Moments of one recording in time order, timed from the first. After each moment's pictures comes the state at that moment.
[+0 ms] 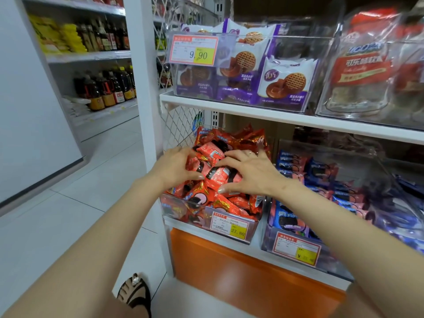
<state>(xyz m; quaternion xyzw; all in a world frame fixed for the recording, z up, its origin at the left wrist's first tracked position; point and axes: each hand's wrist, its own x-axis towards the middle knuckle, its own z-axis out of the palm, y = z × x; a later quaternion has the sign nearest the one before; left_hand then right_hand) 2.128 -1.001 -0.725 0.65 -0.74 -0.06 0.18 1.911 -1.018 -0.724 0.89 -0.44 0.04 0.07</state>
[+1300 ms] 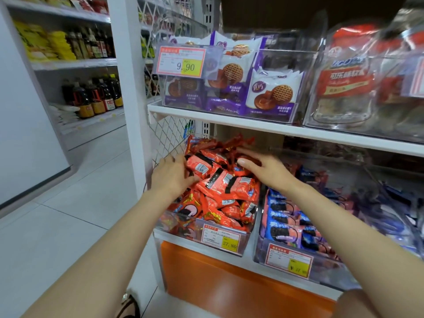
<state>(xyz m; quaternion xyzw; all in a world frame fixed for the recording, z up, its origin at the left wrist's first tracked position) 2.102 -1.009 -0.733 0.72 -0.67 -0.01 0.18 1.868 -1.039 -0.716 0.80 -0.50 0.29 -0.17</state>
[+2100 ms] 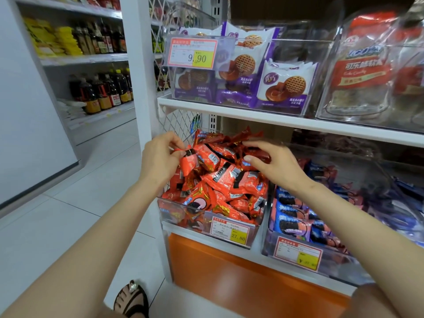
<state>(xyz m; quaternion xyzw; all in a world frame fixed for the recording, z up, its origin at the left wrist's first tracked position) 2.128 -0.991 -0.709 0.62 -0.60 -0.10 0.49 1.876 -1.017 -0.709 0.81 -0.46 0.34 -0.09</state>
